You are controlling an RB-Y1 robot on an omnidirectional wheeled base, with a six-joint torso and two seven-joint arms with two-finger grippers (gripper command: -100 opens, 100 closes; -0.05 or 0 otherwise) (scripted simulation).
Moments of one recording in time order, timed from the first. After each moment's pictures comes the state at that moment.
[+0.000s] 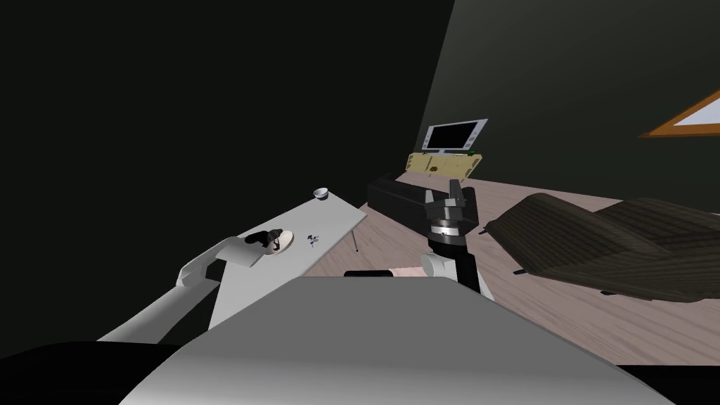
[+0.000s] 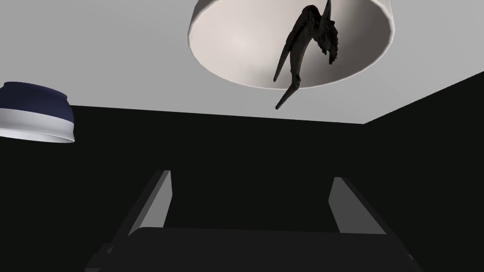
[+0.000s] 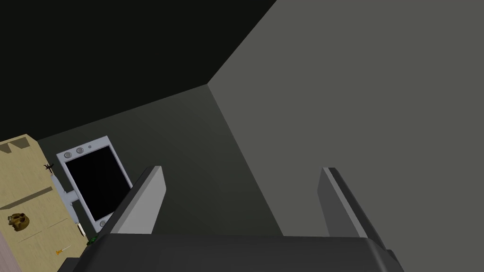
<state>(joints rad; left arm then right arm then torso) 0.37 1.02 0.11 -1.88 0.20 0.96 -0.37 0.46 -0.04 0.02 -2.28 -0.08 -0.44 -0.04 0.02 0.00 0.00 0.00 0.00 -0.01</state>
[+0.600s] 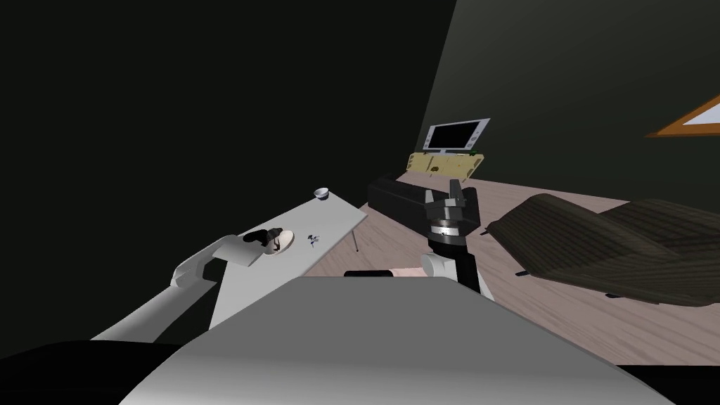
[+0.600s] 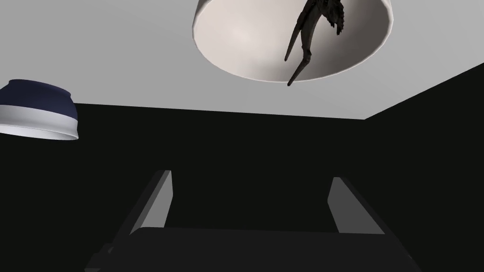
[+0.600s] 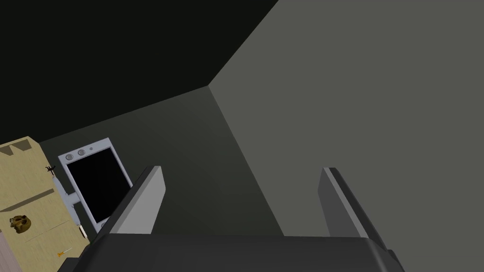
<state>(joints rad) 0.39 1.04 0.13 -1.93 0.22 1.00 -0.37 0.46 -0.04 0.02 -2.28 -0.08 -0.44 -0.04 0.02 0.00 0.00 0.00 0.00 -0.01</state>
